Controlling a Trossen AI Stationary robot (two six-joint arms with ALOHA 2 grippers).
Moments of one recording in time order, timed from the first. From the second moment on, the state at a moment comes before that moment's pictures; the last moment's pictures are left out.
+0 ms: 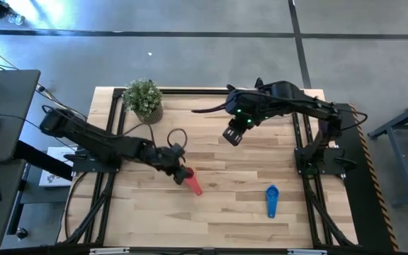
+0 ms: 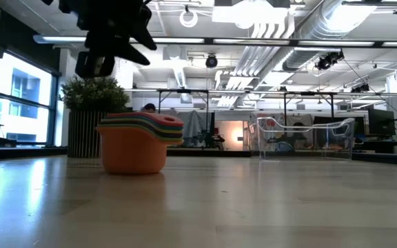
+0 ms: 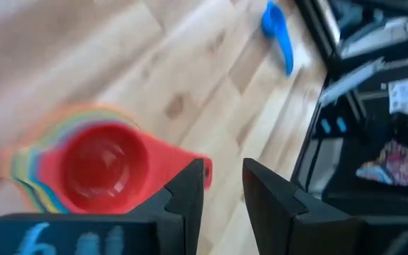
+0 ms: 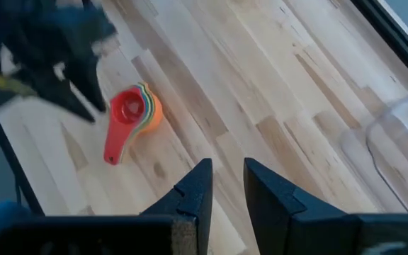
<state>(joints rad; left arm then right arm) -0.25 1.36 0.84 -0.17 -0.03 -1.09 -0.02 1.79 2.26 -1.55 0.10 0.55</state>
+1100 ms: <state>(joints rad) 0.09 0.87 0.84 -0.34 -0.04 -0.55 0.41 1.44 1.45 -1.55 0.23 1.85</state>
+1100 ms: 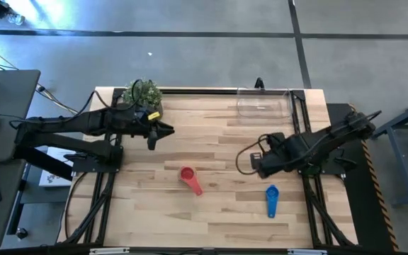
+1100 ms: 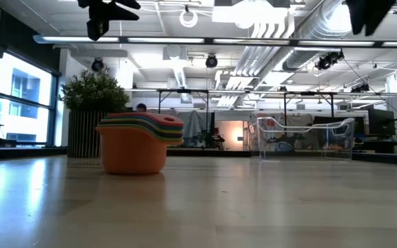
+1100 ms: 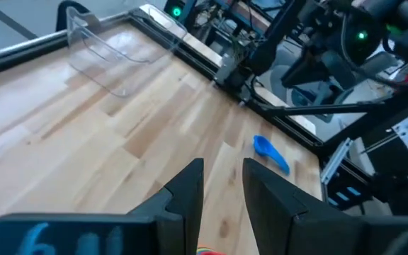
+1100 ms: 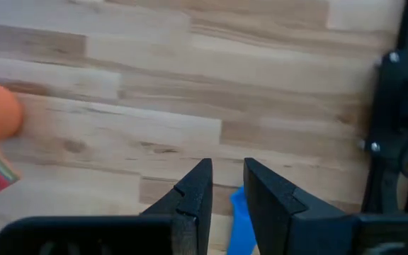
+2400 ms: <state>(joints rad) 0.15 0.87 0.84 -0.34 -0.04 -0.54 0.68 1.44 0.81 -0.92 -0.06 2.23</state>
